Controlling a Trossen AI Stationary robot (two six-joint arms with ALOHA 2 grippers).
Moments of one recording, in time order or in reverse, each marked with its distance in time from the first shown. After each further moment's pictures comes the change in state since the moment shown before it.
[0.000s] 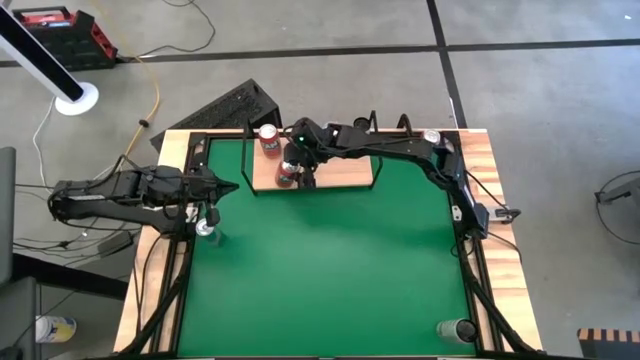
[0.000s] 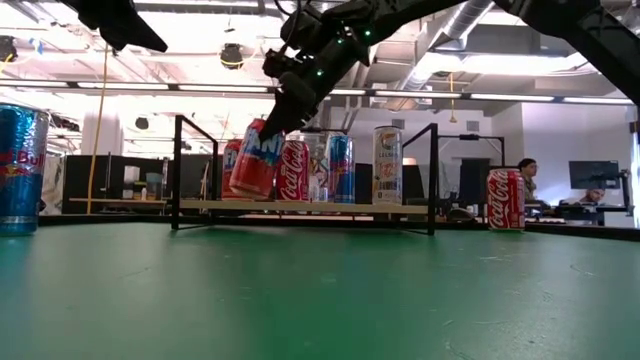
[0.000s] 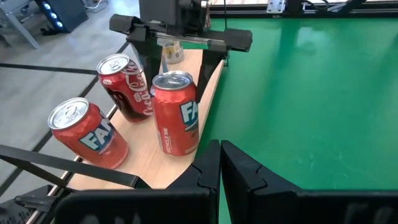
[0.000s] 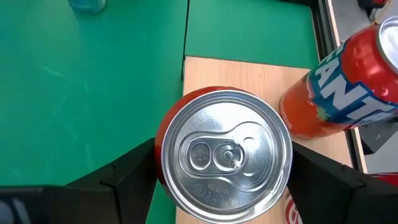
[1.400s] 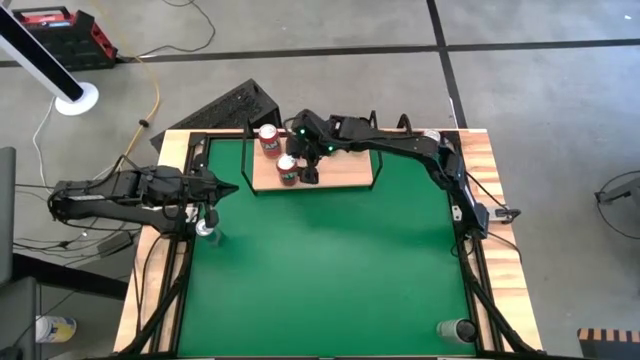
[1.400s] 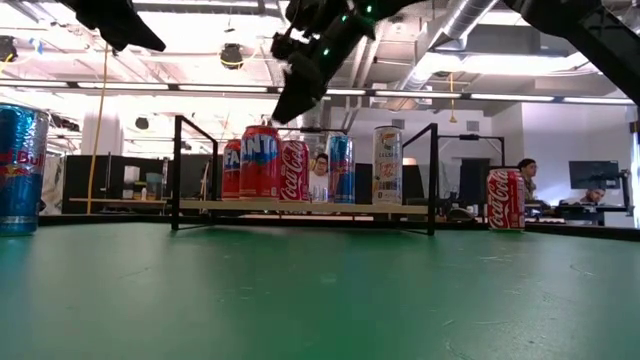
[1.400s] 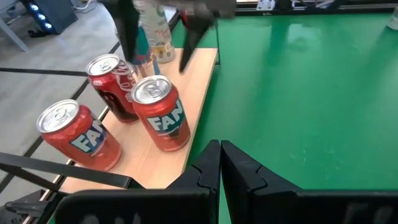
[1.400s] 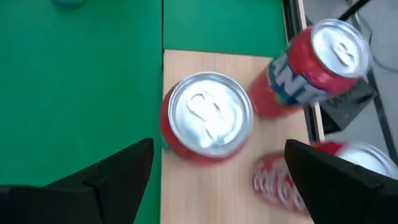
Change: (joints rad) left arm 0.000 -0.001 0.000 -0.010 0.038 0.014; right arm -0.008 -0.007 0.153 -0.212 0.089 0.002
